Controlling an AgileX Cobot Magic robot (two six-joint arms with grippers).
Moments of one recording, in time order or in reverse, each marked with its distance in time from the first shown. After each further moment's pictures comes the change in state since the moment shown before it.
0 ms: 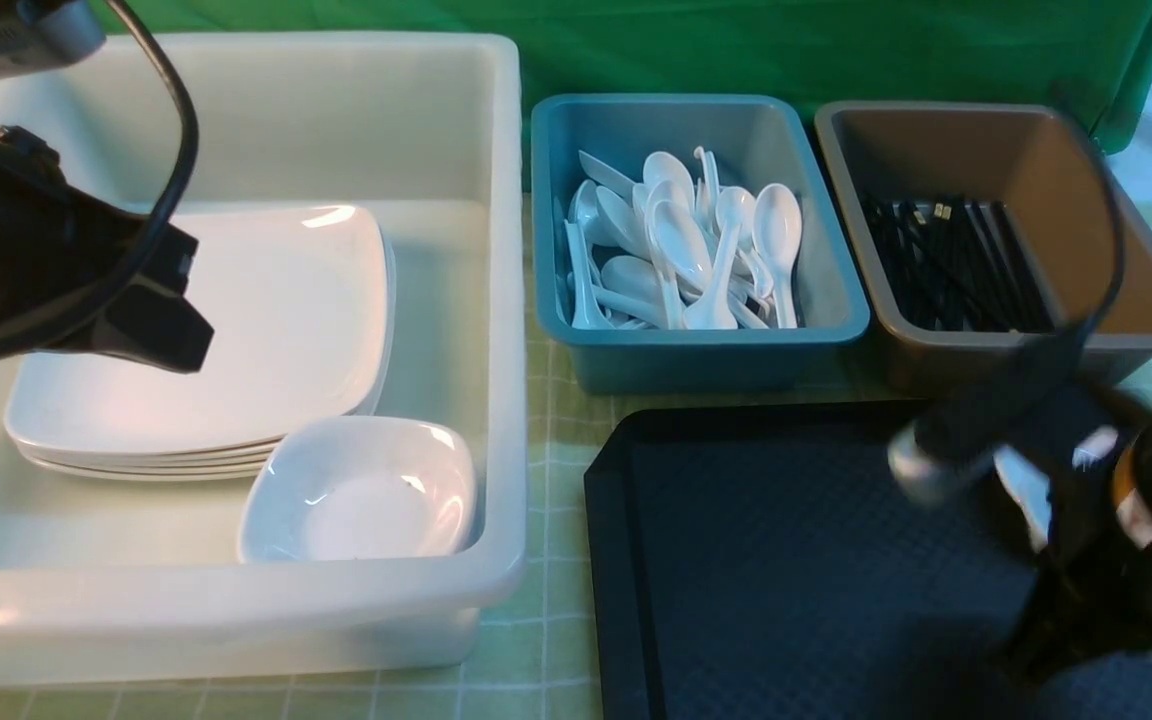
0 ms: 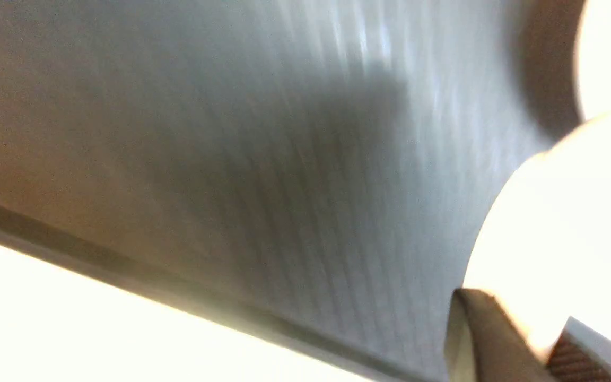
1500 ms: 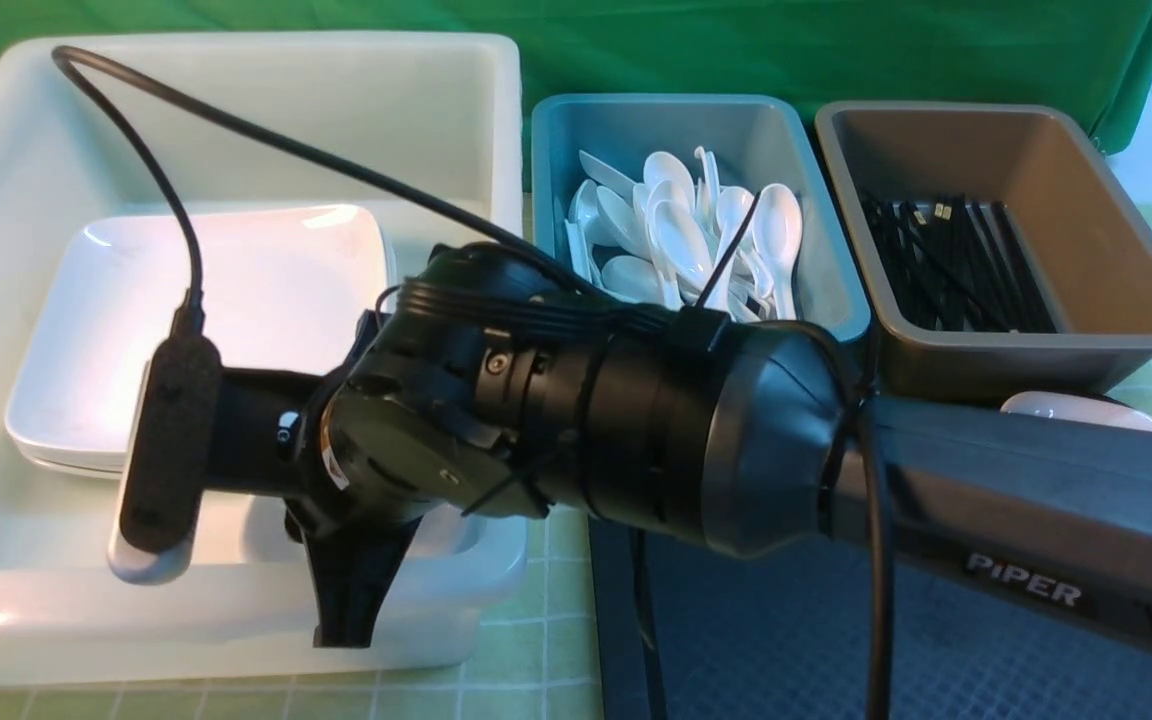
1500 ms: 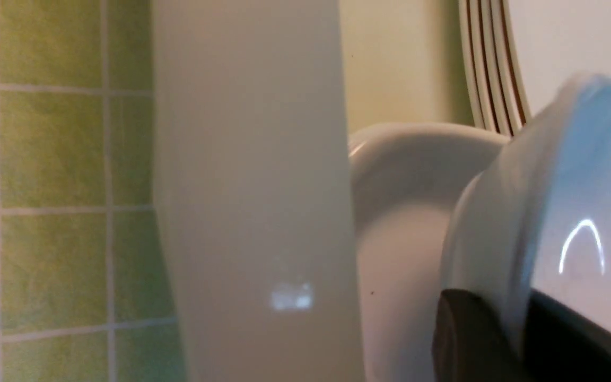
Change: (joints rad) right arm 0.356 0.740 -0.715 0.118 -0.445 -0.627; left arm 0.373 0.000 0.000 0.001 -0.027 -0.053
